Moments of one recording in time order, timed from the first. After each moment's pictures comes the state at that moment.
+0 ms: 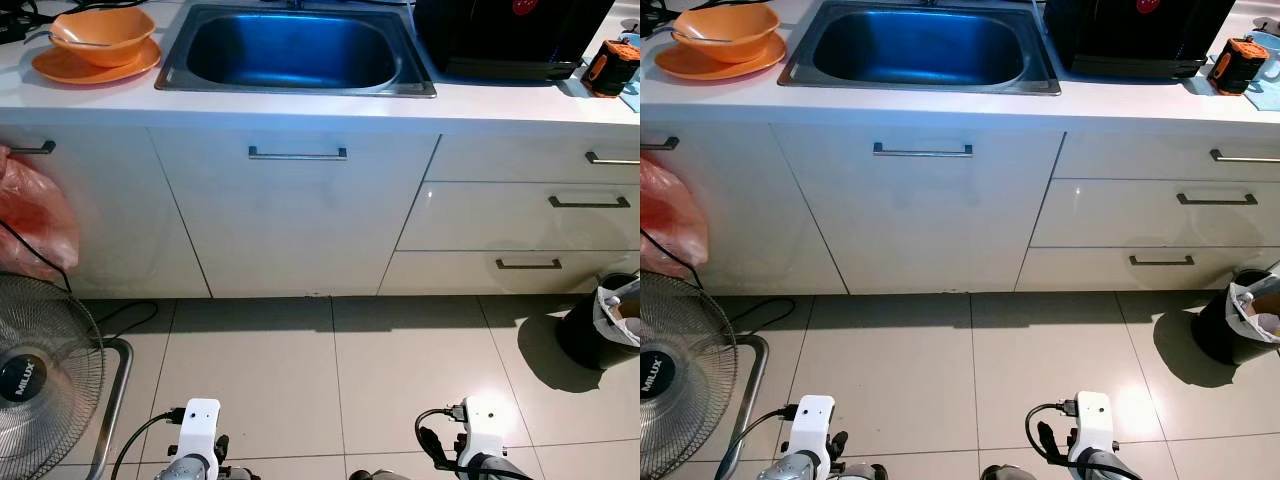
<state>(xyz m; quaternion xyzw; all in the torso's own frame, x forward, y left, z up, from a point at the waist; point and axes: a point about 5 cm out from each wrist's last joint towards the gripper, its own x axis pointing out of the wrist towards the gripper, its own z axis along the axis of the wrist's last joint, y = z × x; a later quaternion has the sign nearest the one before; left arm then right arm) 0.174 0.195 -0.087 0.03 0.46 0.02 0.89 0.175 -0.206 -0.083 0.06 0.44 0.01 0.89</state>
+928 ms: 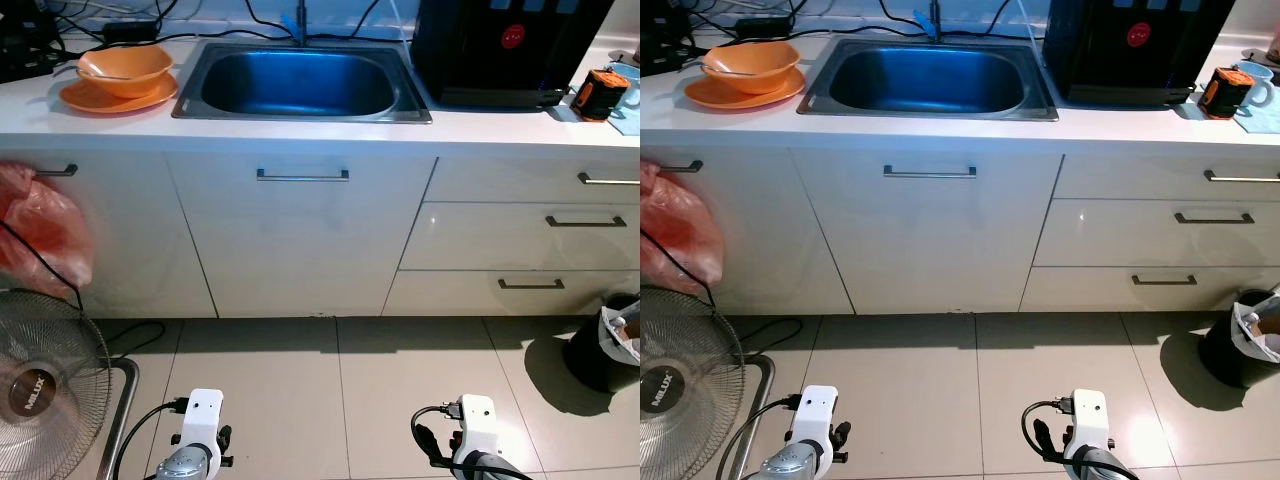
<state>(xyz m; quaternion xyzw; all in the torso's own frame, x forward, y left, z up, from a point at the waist) 0.186 0.193 -0.082 0.04 0.45 0.01 0.89 0.177 -0.200 -0.082 0.07 0.44 0.01 0.90</state>
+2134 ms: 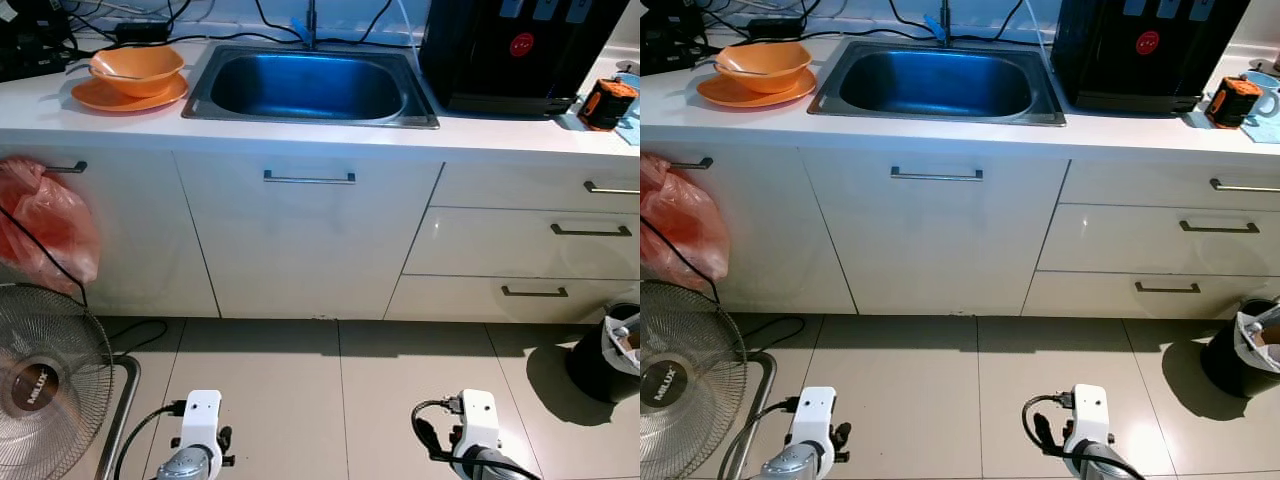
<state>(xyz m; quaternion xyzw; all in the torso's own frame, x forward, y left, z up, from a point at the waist) 0.185 0.192 -0.083 0.01 0.45 0.03 0.89 0.184 -0.200 -0.079 0.08 0.43 0.00 0.90</state>
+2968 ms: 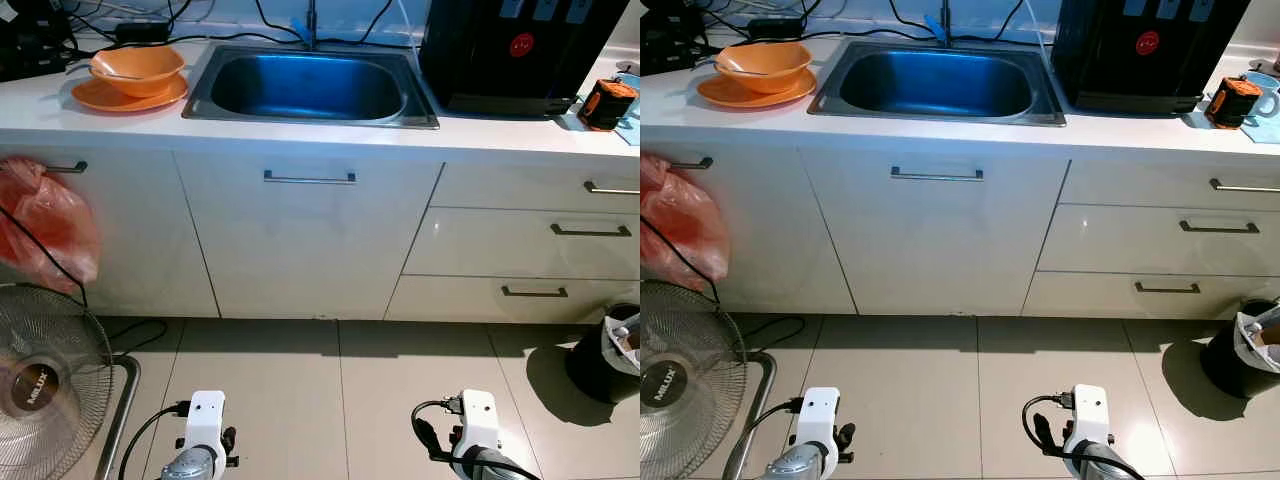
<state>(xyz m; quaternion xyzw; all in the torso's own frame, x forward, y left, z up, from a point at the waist) 0.184 0.186 -0.084 0.01 0.46 0.03 0.89 0.183 -0.200 -0.080 0.08 0.43 0.00 0.90</state>
